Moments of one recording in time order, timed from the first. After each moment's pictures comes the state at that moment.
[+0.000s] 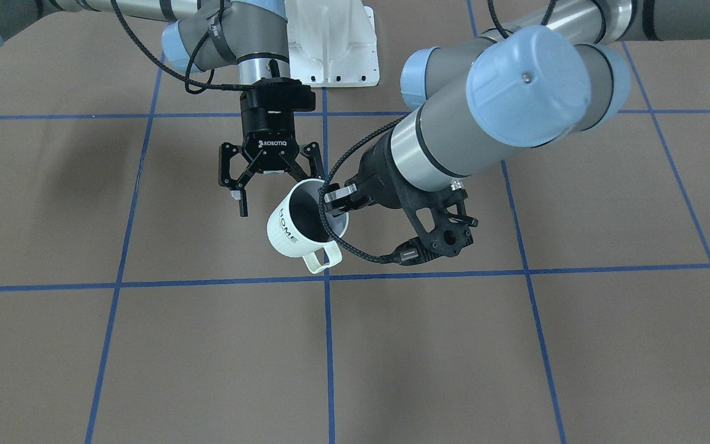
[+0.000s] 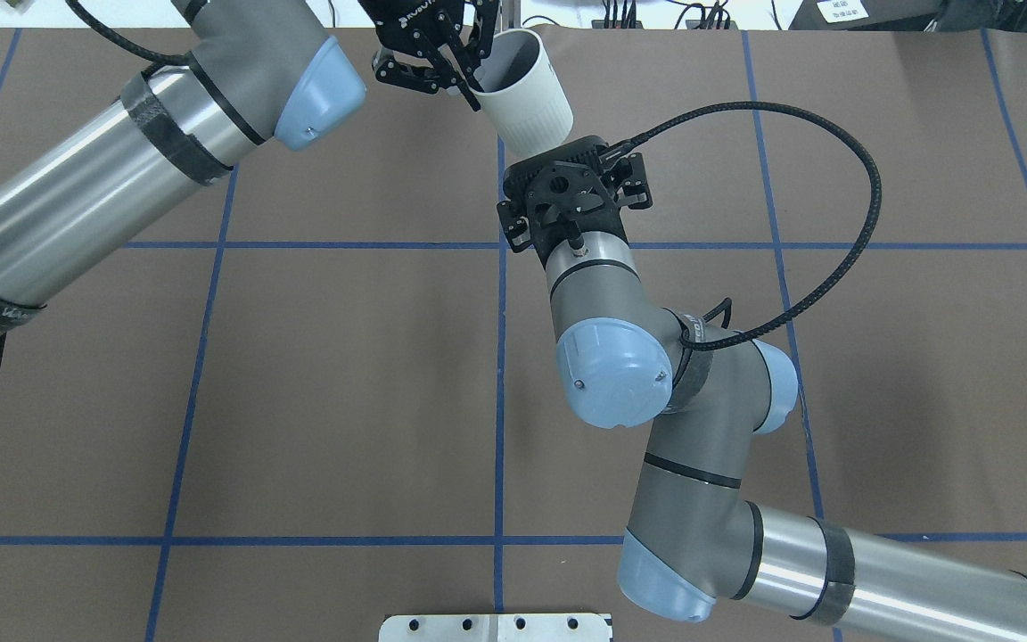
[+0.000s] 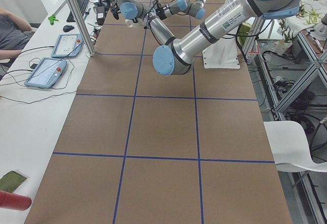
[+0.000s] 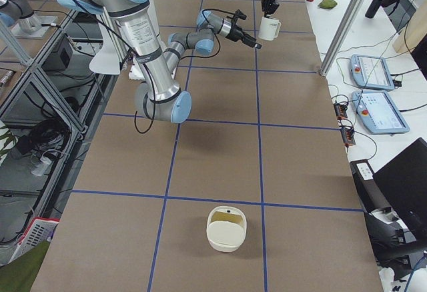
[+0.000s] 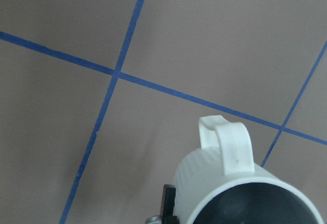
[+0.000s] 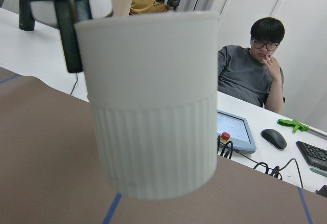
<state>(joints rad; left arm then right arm) -0.97 -2.60 -1.31 -1.77 -2.57 -1.50 0.40 -0.95 1.74 -1.20 0.82 0.77</state>
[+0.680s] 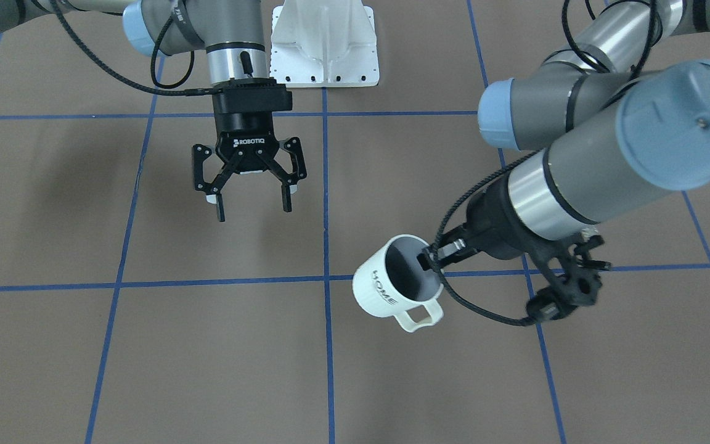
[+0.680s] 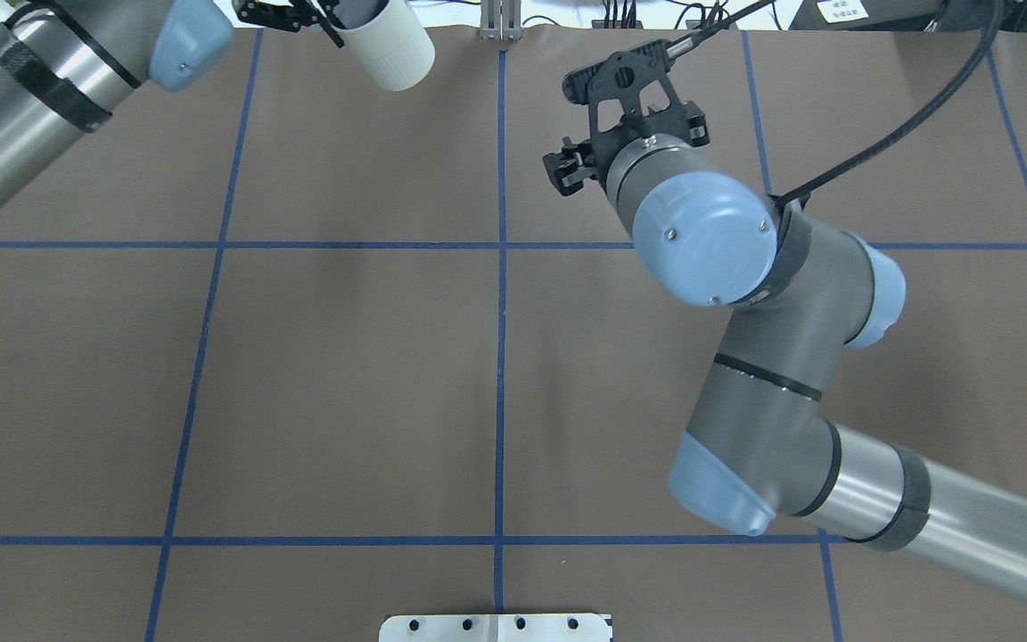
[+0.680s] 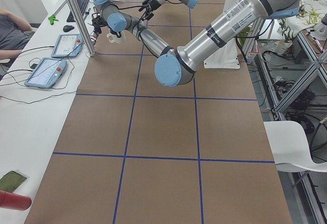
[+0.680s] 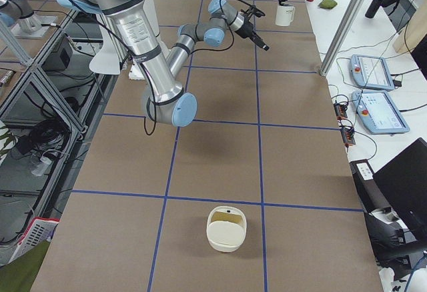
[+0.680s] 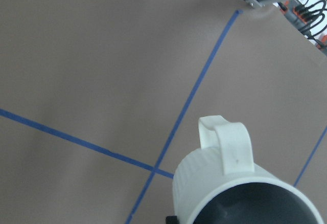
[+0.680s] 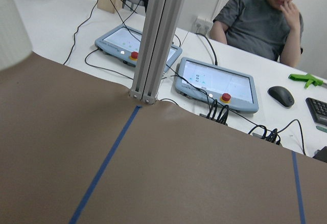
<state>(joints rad) -1.12 -2.46 -1.29 -1.77 -2.53 -1.38 0.61 -0.98 1.87 -1.40 1.25 0.77</state>
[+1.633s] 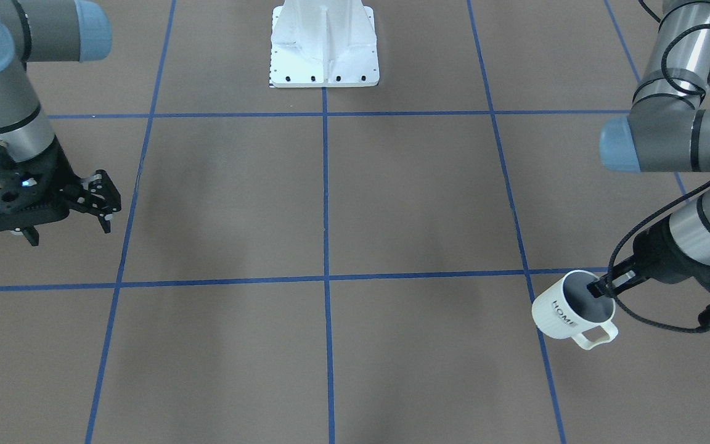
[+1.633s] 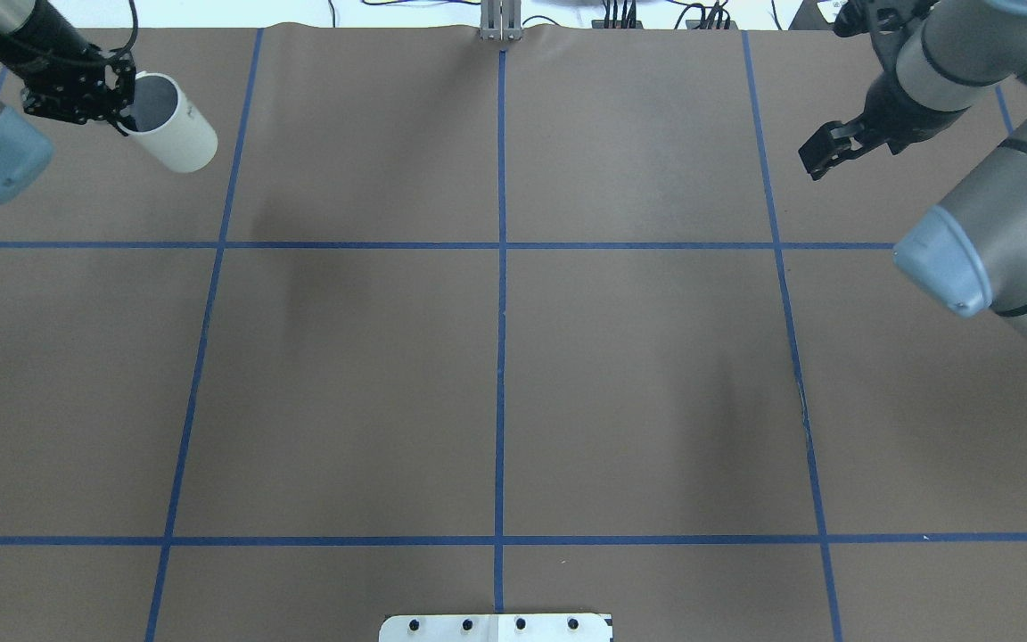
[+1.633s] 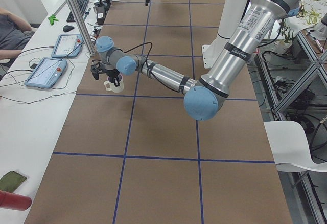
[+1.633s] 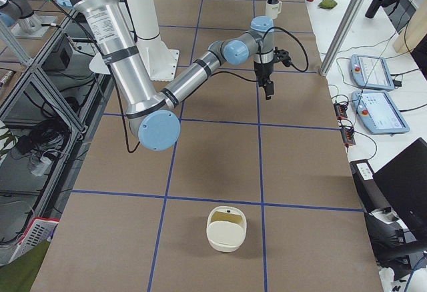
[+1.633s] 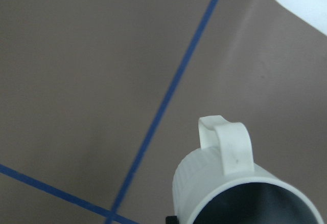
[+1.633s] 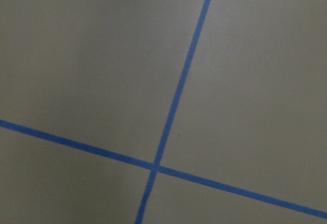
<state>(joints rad) -1.17 -2.04 -1.46 -1.69 -2.32 -0.97 1.06 -1.17 1.84 -1.72 2.06 0.43</state>
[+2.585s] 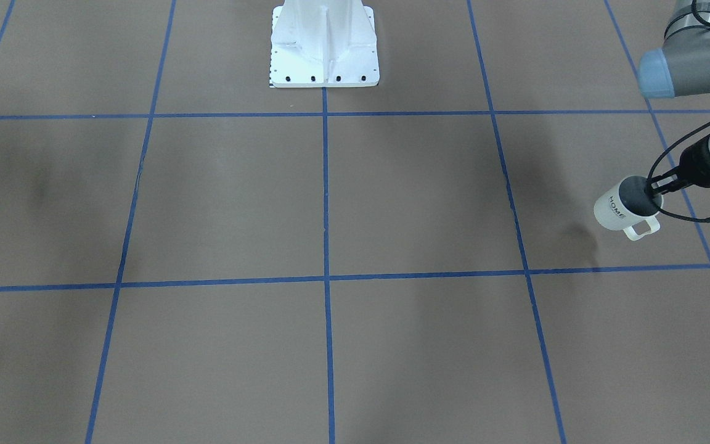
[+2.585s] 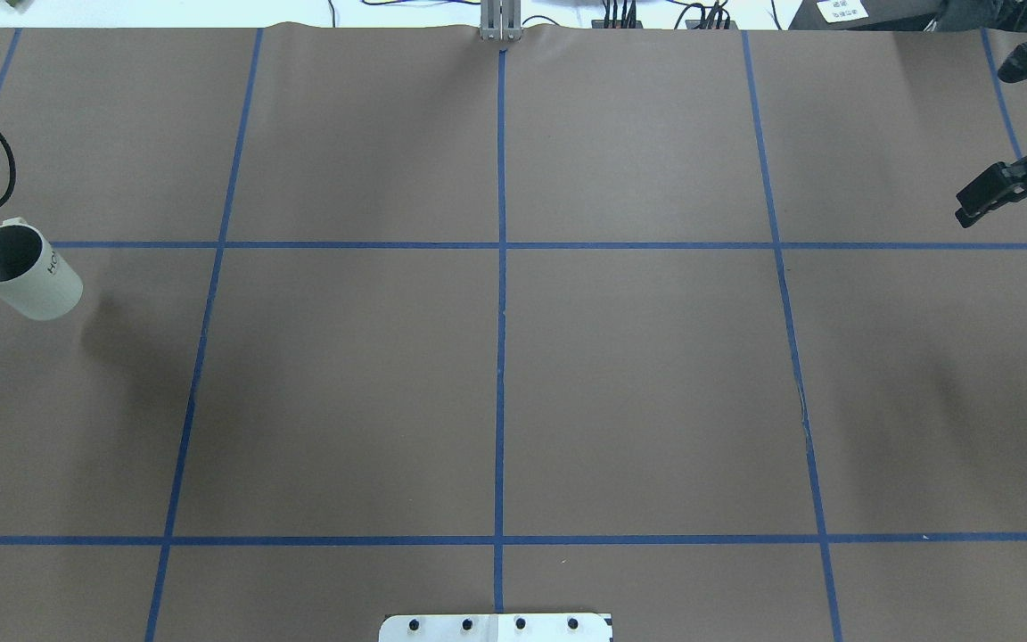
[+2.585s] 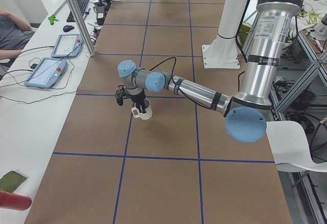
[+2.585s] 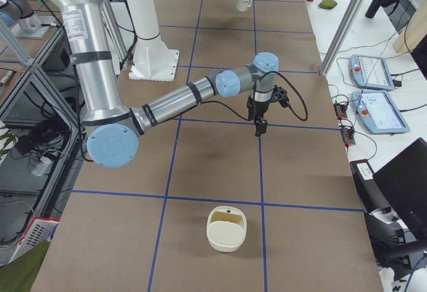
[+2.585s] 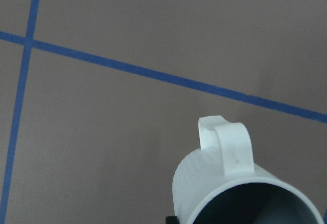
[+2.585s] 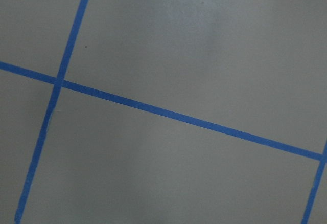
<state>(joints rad) -1.16 -1.71 -1.71 -1.48 -2.31 -0.69 1.20 -1.40 1.84 -1.72 2.19 0.21</state>
